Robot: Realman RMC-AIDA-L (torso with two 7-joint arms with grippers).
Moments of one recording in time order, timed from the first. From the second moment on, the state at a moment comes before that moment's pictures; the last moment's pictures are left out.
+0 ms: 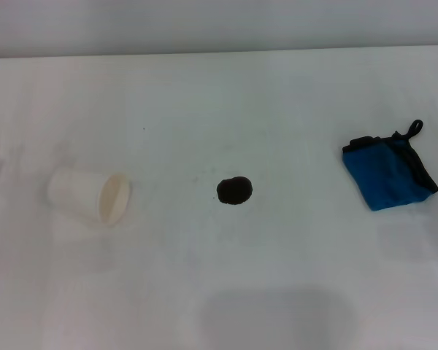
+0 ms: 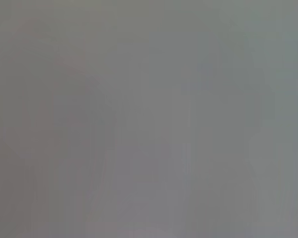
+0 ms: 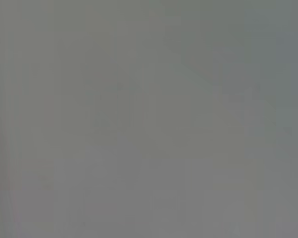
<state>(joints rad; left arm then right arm) -0.41 -2.08 2.84 0.08 -1.51 1.28 -0.04 0.25 2.01 -0.71 -0.02 2.42 1.30 -2.72</state>
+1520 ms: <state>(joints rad) -0.44 -2.08 2.84 0.07 -1.52 1.17 -0.04 0.28 1.95 -0.75 -0.36 1.97 1.27 -1.83</state>
